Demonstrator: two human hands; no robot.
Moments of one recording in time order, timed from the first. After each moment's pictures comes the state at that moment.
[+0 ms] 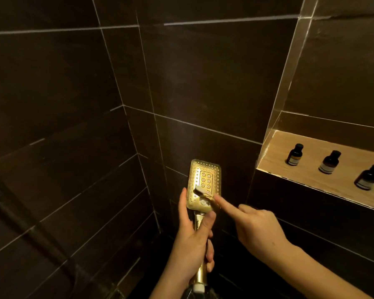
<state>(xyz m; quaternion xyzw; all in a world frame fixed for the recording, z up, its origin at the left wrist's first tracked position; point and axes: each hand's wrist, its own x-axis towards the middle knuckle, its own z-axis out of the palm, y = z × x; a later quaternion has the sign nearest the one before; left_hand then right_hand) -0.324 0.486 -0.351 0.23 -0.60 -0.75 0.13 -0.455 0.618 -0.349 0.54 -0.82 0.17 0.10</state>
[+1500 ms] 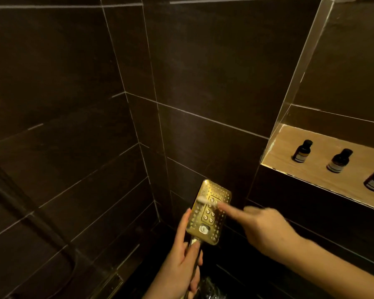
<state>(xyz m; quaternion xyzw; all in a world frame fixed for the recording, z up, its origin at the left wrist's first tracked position) -0.288 0.480 -0.409 0.22 -0.71 -0.67 0.08 -0.480 0.630 -0.353 0.61 -0.78 0.09 0.02</state>
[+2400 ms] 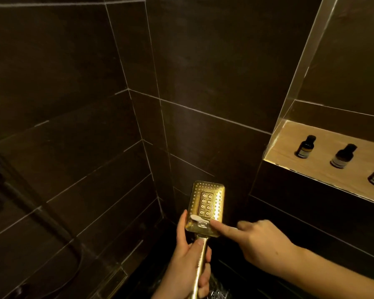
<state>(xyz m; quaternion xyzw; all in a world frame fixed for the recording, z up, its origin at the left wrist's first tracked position) -0.282 0.496 -0.410 0.25 -0.51 -0.82 0.08 -0.457 0.632 -0.366 0.65 -0.76 0.04 -0.03</state>
